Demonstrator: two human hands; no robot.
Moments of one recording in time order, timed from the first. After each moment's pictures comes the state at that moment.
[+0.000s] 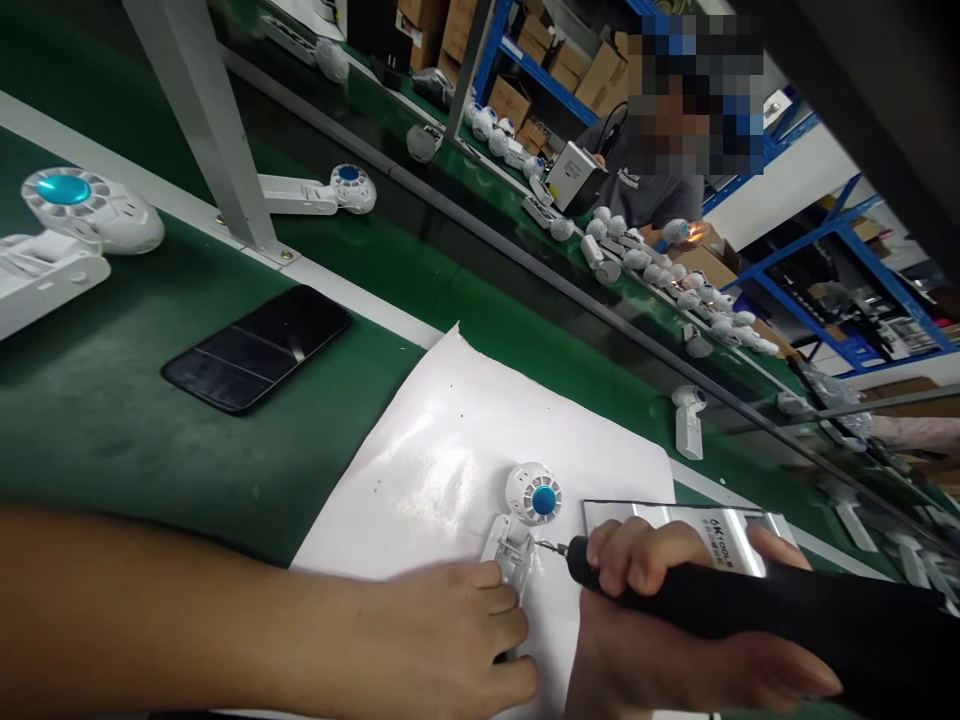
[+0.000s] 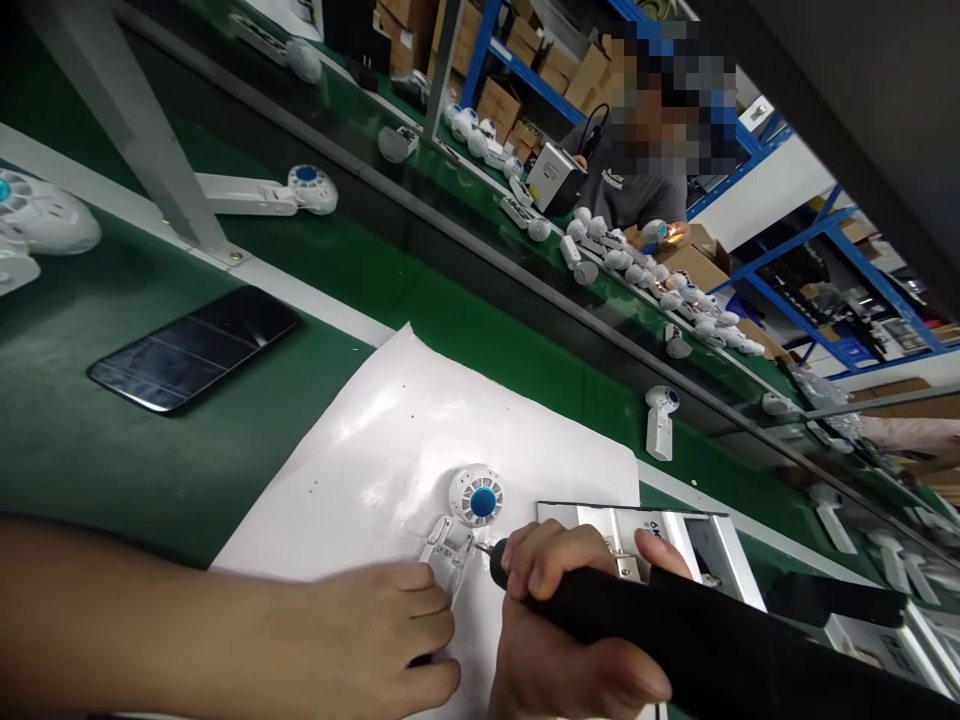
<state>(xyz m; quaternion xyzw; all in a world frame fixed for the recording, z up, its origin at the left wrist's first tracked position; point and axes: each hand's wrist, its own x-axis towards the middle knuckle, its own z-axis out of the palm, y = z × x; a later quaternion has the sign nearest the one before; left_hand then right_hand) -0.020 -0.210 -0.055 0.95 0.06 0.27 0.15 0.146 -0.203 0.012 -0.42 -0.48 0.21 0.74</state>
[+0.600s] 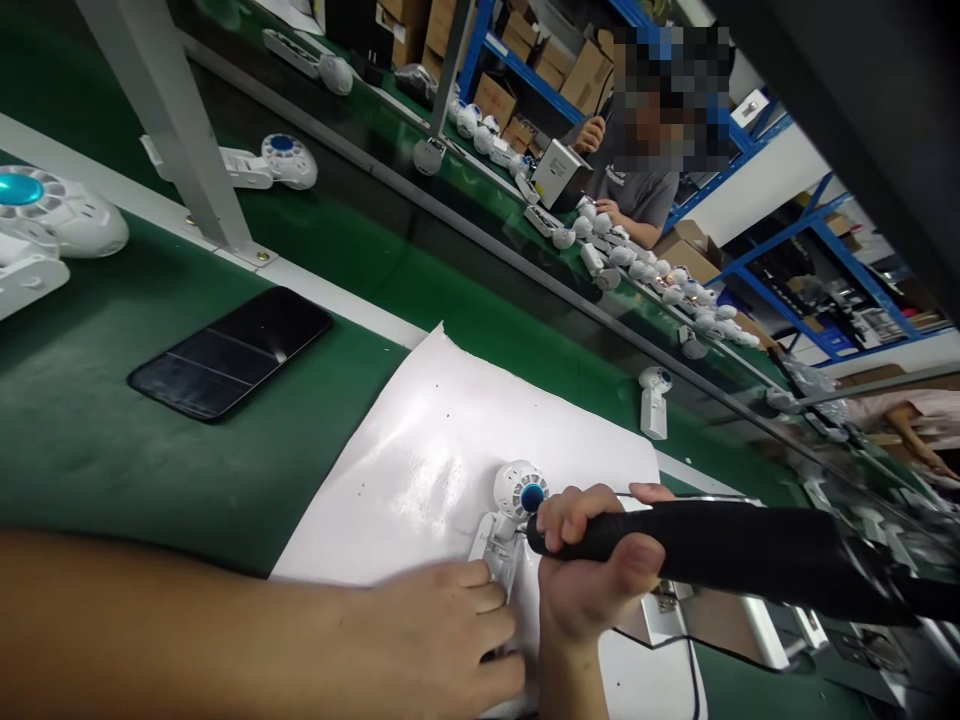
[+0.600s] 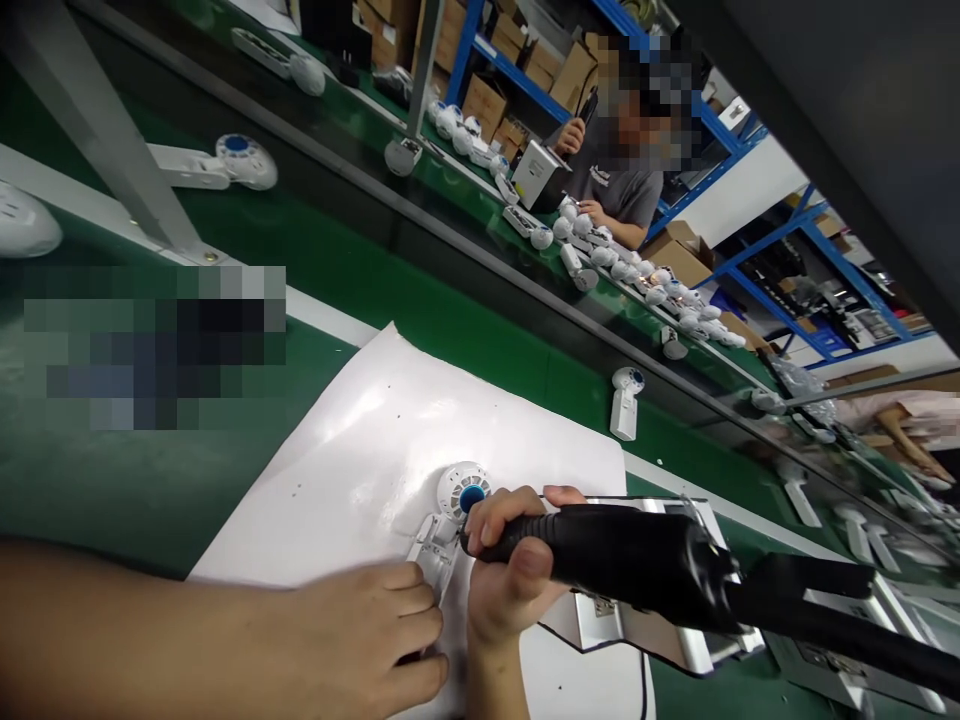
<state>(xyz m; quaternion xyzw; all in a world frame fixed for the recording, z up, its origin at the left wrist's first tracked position) -0.015 -0.215 -0.063 0.95 0.07 0.28 0.13 0.132 -0.186 -0.014 -0.41 -0.47 0.27 0.73</state>
